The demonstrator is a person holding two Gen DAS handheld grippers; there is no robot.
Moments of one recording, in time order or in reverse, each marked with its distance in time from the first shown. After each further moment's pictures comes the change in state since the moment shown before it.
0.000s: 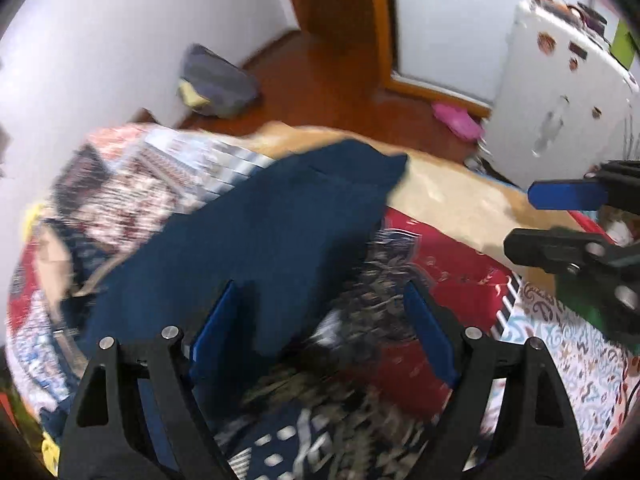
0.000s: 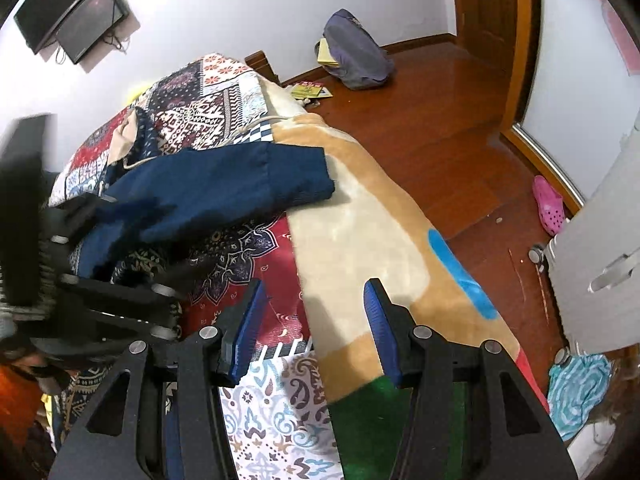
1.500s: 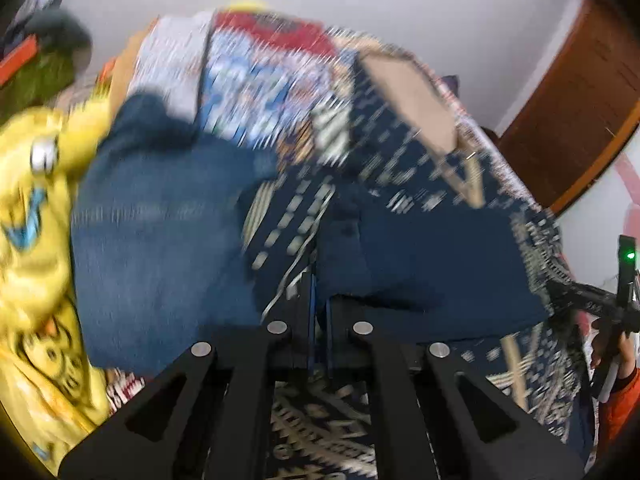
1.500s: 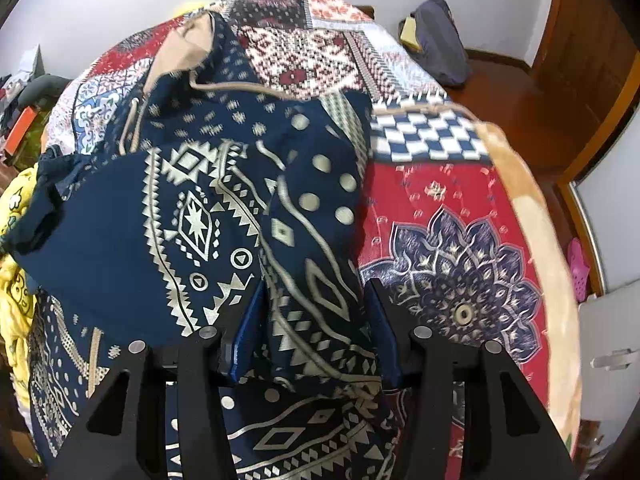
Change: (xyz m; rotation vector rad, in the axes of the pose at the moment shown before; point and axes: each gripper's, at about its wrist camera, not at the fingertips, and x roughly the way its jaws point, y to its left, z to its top) left arm -0.108 0.293 -0.358 -0.971 -0.143 0.081; right arm 0.114 0.155 -0.005 -0.269 0.136 -0.021
